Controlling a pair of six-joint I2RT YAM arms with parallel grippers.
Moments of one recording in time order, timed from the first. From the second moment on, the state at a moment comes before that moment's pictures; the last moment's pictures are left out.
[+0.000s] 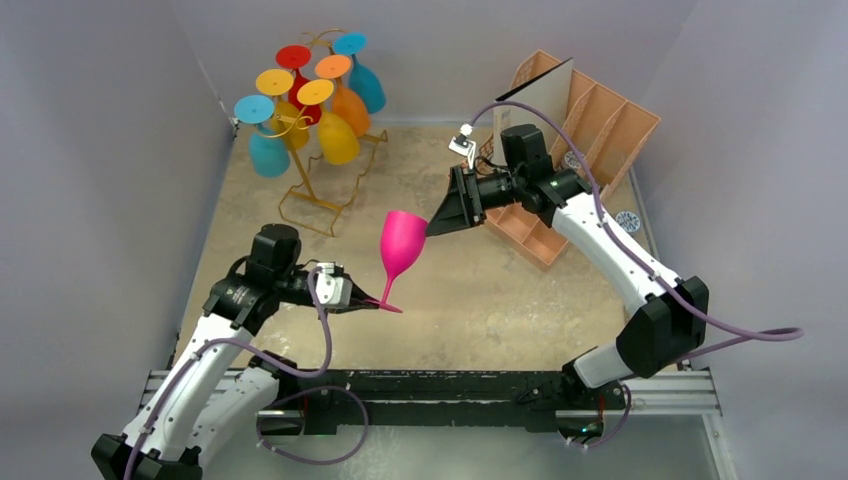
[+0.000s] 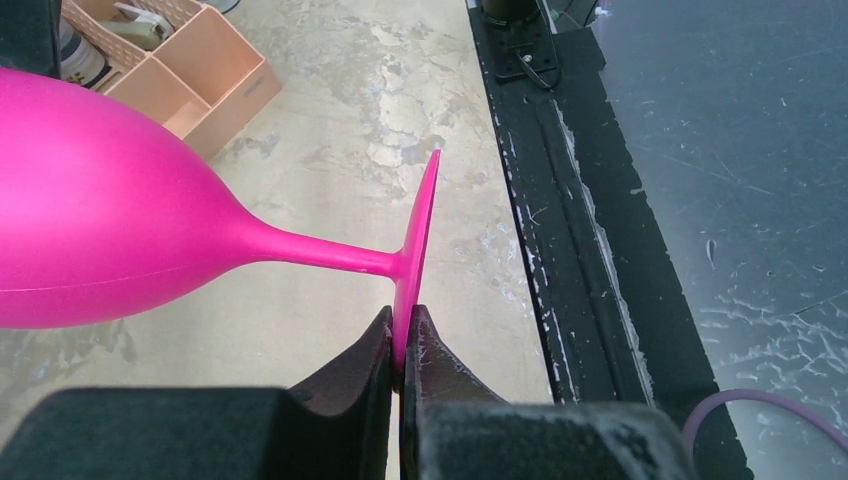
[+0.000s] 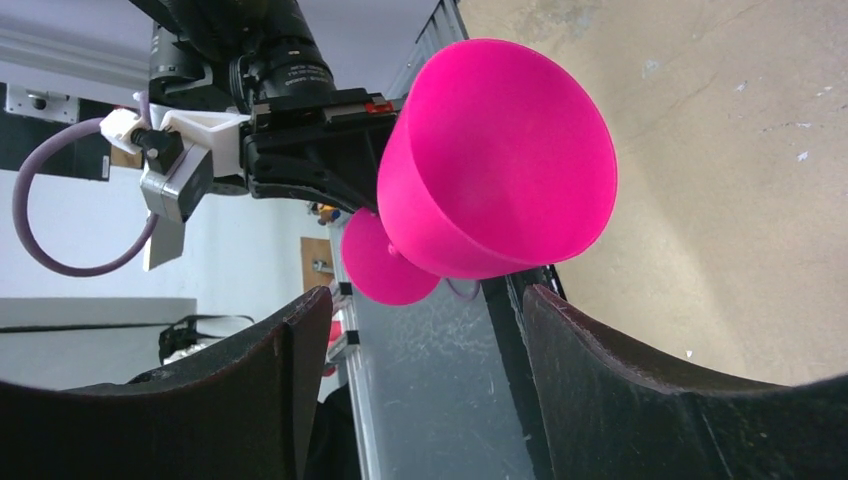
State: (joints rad) left arm -0.36 0.74 0.75 -0.71 1.16 0.84; right arm 0.48 1.48 1.39 -0.54 -1.09 0.49
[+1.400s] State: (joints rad) left arm -0.42 0.76 0.78 -0.78 1.13 0.90; right arm 0.56 1.57 1.51 -0.52 -1.18 0.52
